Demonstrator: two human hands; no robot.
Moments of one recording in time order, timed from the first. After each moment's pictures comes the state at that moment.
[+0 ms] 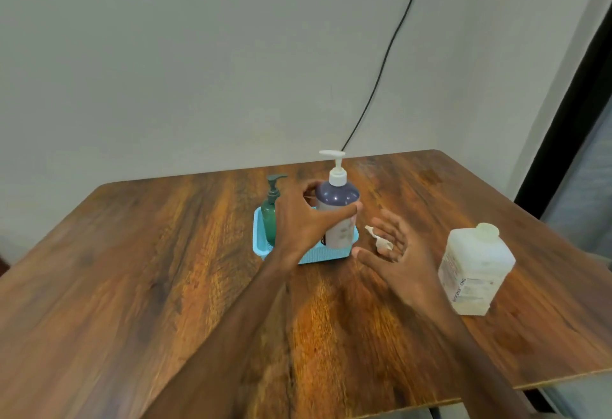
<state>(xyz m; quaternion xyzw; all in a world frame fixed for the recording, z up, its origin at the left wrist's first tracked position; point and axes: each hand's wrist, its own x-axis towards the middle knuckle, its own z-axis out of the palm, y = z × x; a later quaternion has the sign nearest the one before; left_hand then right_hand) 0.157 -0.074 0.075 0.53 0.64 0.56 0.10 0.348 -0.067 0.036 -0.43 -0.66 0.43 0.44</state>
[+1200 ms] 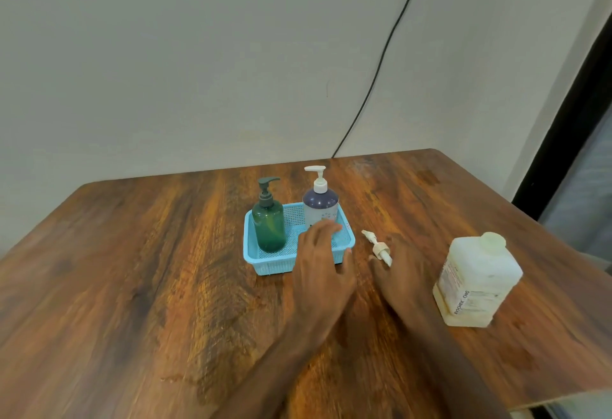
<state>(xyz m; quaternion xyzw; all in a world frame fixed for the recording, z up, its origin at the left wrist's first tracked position) 0.208 -0.094 0.007 0.55 0.70 0.46 0.00 0.339 -0.019 -0.015 -0.63 -0.70 0.17 0.29</state>
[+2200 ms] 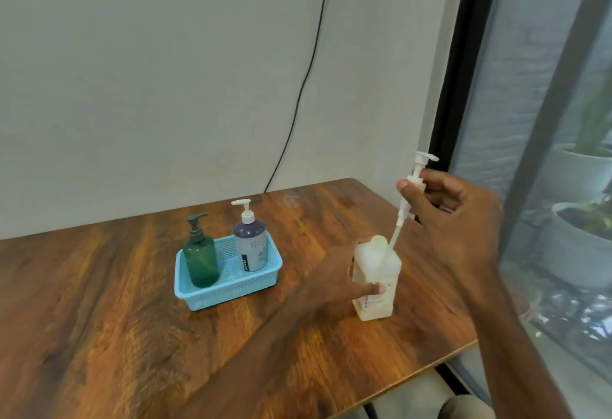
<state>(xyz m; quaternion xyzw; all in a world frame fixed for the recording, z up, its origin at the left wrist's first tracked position) 0.310 -0.062 0.065 0.77 0.52 0.25 0.27 0.479 -0.109 0.175 -0.50 -0.55 0.16 0.64</state>
